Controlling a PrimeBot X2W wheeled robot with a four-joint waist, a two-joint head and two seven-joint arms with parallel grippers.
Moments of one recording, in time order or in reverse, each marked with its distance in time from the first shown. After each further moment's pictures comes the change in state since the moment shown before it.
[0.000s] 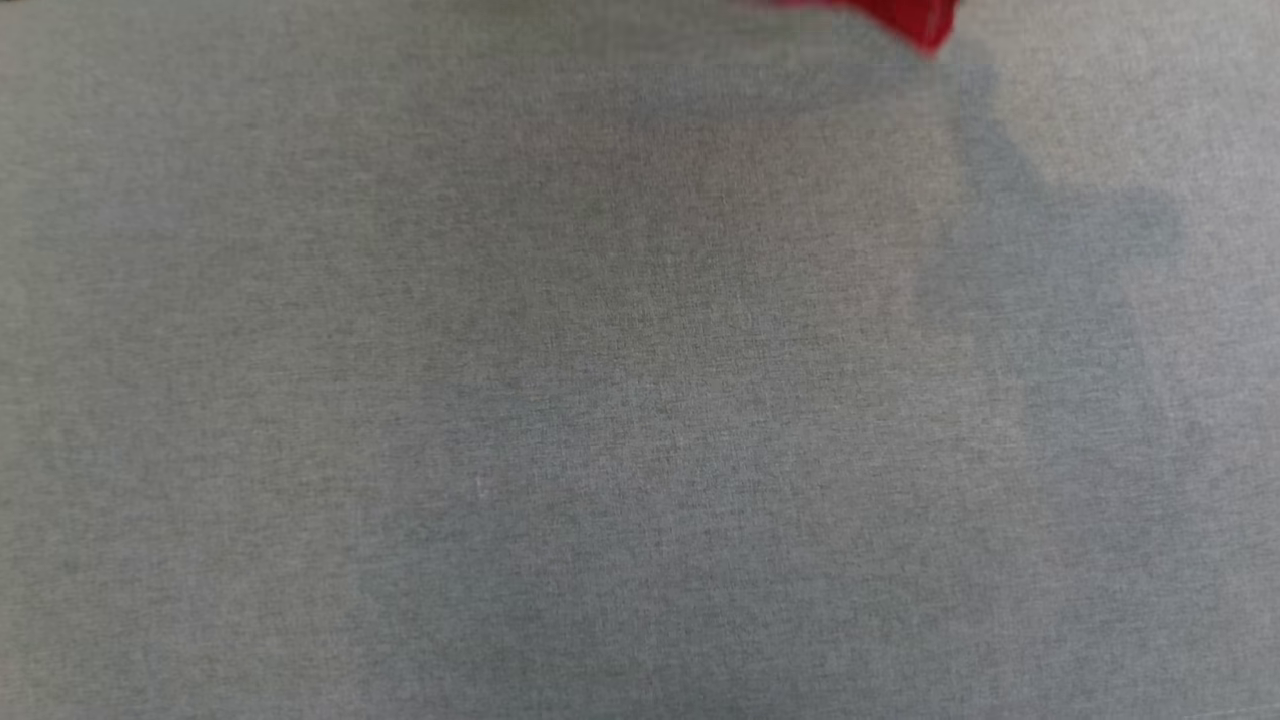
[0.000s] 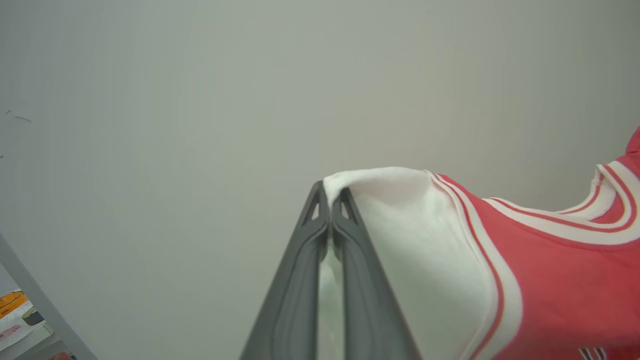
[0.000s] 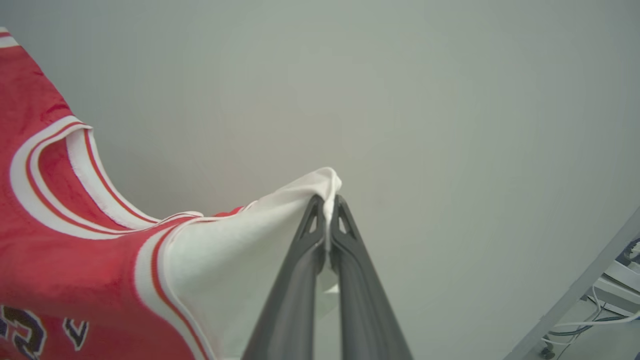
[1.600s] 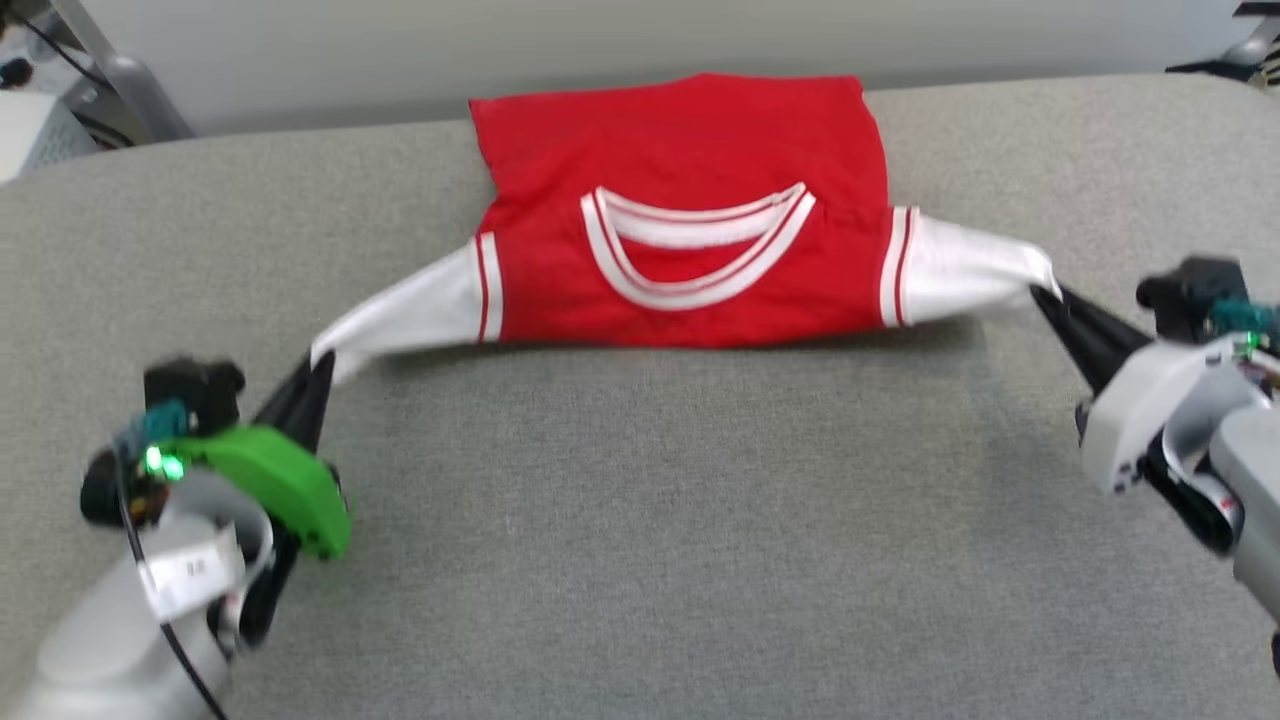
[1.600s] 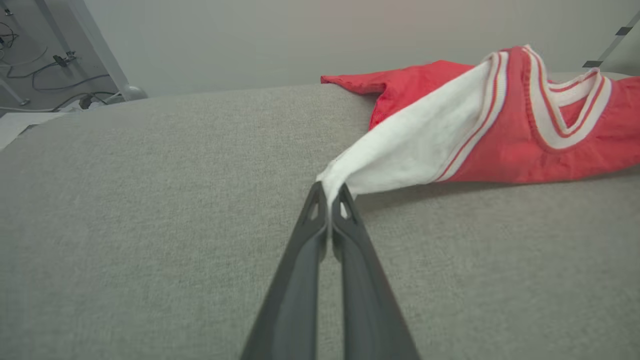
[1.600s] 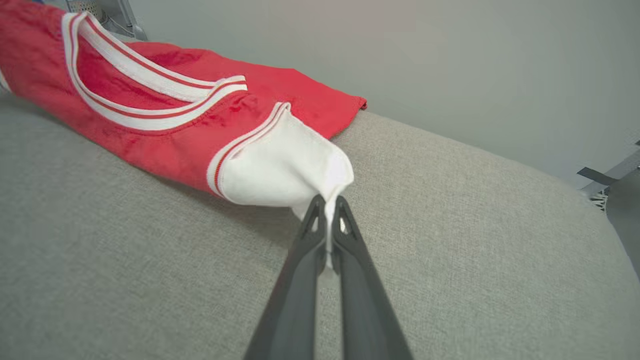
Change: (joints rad) left arm 1.306 0.062 0.148 -0.156 -0.261 0.098 -0.244; right arm 0.792 0.009 0.449 0.179 0.273 0.000 -0.401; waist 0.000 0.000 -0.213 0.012
